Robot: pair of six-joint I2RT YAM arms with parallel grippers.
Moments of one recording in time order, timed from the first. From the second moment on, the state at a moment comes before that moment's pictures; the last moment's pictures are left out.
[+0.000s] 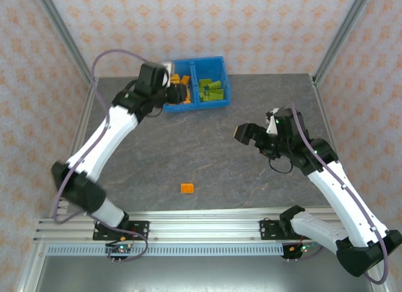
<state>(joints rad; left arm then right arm) -0.40 1.50 1.56 -0.68 0.01 -0.39 0.46 0.97 1.14 -0.89 -0.28 0.81</state>
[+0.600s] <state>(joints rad) -0.99 0.97 0.68 -0.69 -0.26 -0.96 0.46 1.05 1.10 -0.85 -0.30 0.80</state>
